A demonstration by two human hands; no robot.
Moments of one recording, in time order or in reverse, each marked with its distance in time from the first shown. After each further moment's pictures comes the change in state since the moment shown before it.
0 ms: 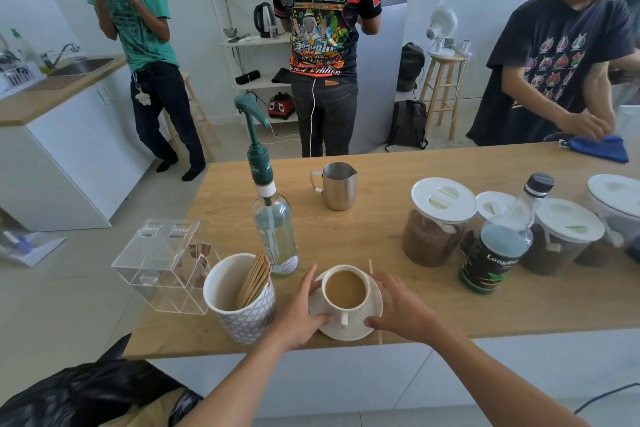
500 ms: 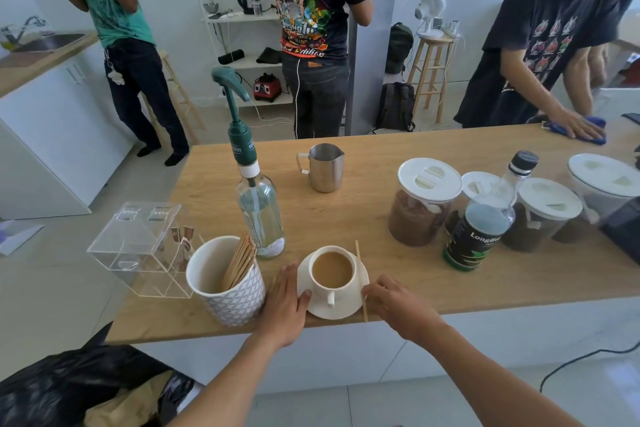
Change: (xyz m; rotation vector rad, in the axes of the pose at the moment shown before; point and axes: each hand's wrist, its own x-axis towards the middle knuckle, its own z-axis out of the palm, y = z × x) left_hand -0.001 -0.036 0.021 0.442 0.183 0.104; right_hand -0.028 0.033 0.014 -0.478 0.001 -0.177
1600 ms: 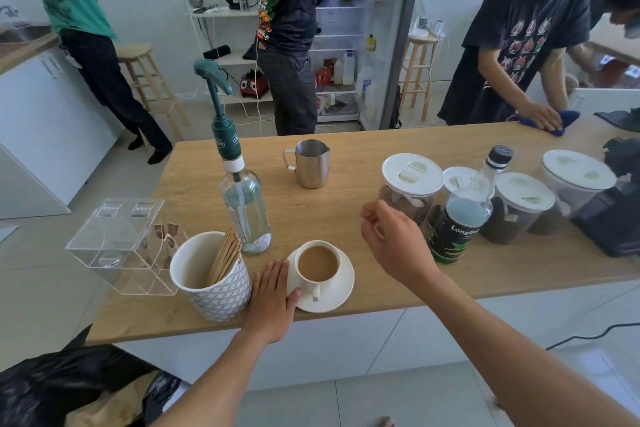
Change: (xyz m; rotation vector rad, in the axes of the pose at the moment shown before) left_hand 0.001 -0.006 0.007 0.256 -0.008 0.040; right_hand 0.006 -0.046 -0.117 0.253 0.677 -0.036
